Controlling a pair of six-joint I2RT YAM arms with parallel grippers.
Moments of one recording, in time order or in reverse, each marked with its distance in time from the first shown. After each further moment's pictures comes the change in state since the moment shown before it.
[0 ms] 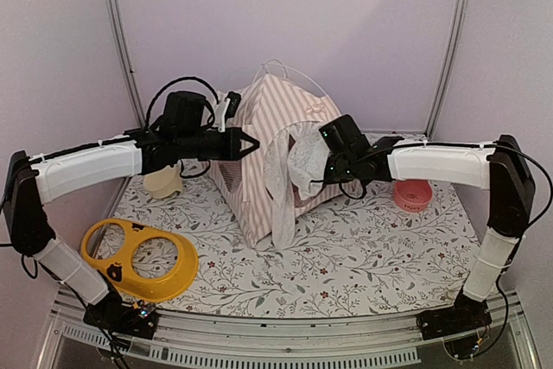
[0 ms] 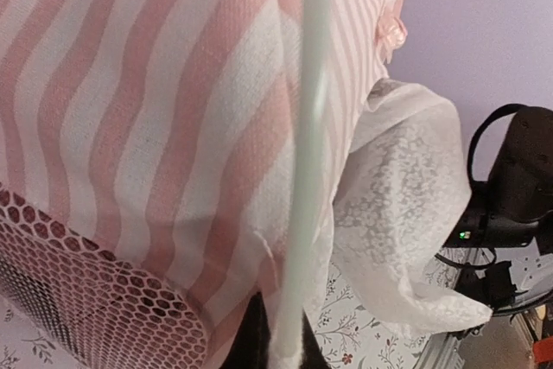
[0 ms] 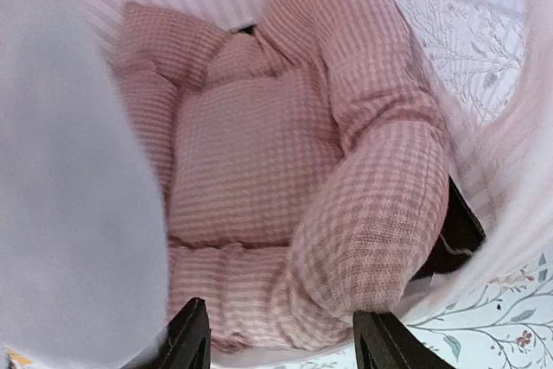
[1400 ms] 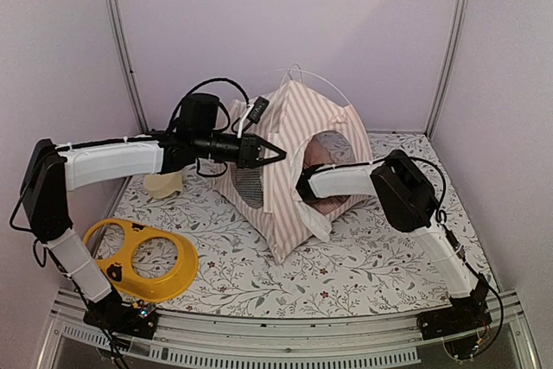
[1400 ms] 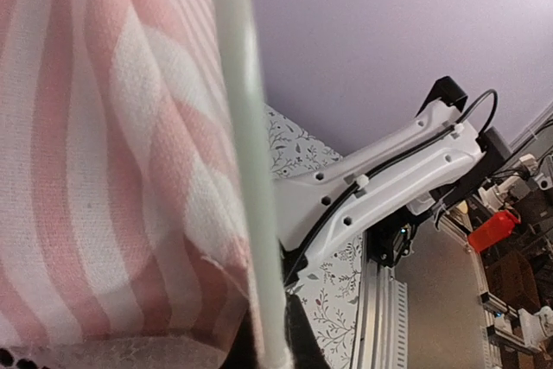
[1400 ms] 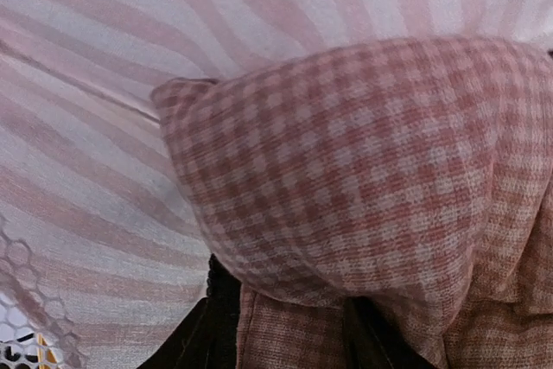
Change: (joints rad) left arm -0.004 0.153 0.042 0.204 0.510 0.108; right arm 0.054 0.698 0.503 0.448 -0.435 0.171
